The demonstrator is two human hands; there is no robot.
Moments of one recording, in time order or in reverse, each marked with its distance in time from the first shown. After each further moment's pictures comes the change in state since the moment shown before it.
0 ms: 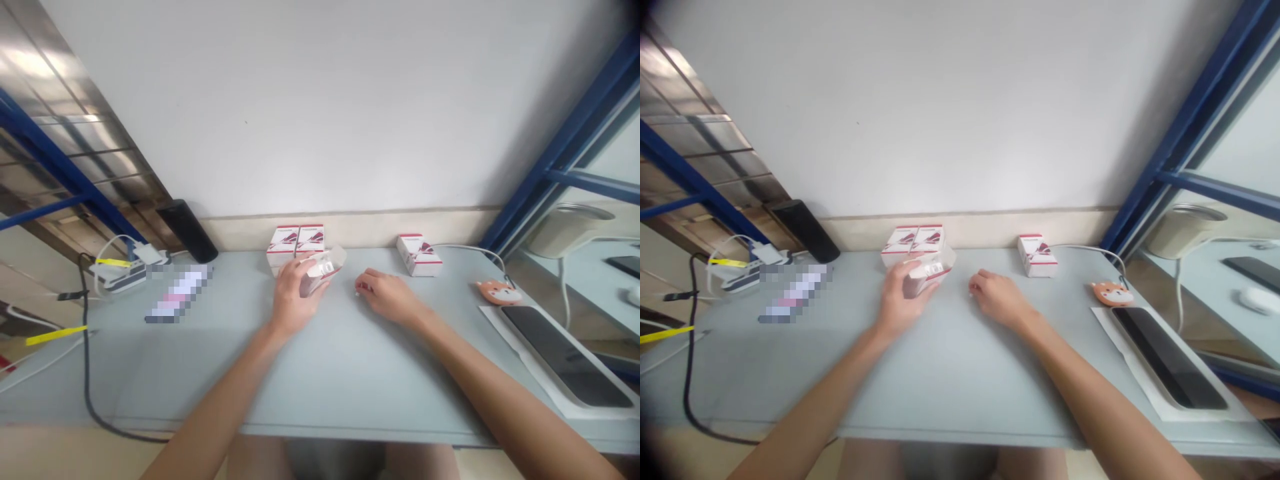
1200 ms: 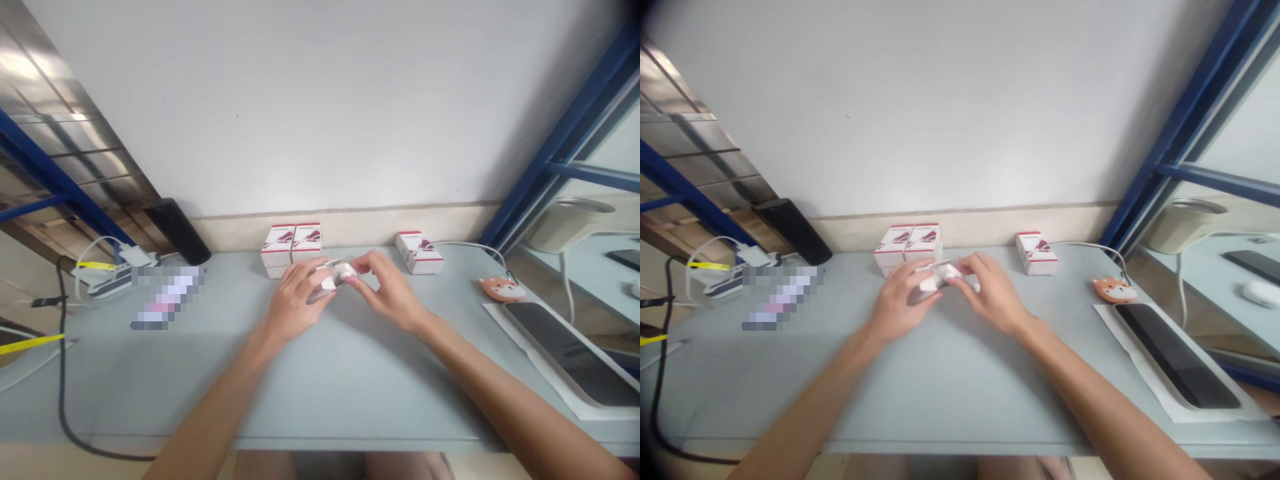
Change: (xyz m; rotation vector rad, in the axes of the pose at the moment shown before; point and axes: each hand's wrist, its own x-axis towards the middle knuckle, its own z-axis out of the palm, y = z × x) left_hand 0.009 0.008 -0.008 0.014 -0.201 0.193; right_hand -0.007 -0.028 -0.014 0.371 0.498 -0.247
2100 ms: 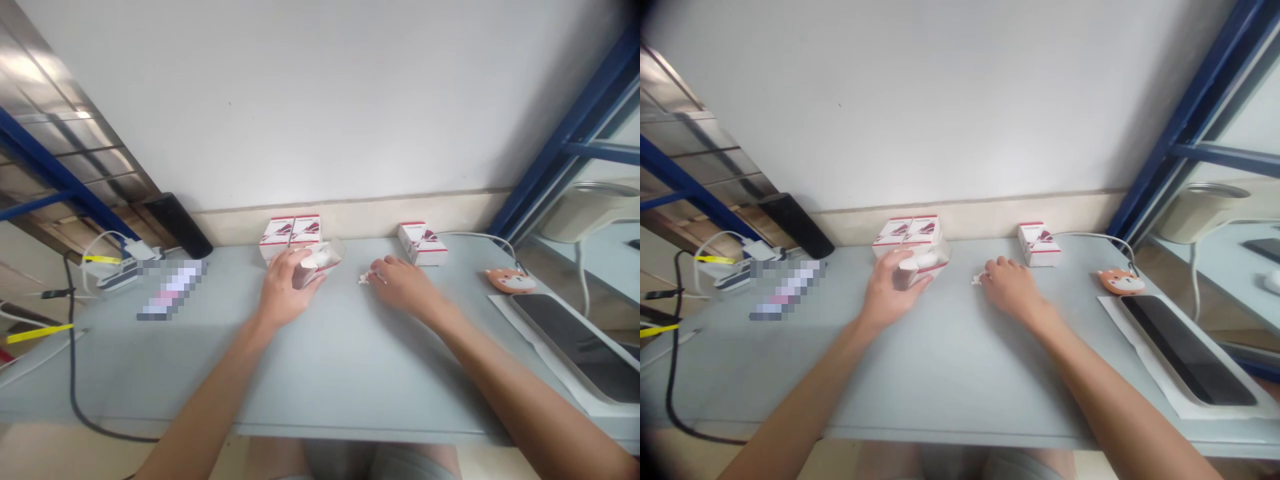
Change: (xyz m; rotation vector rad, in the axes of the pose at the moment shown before) left_hand -0.010 -0.010 0.004 0.082 0.096 -0.216; right_hand -0.006 0.027 -0.011 -0.589 -0.530 0.466
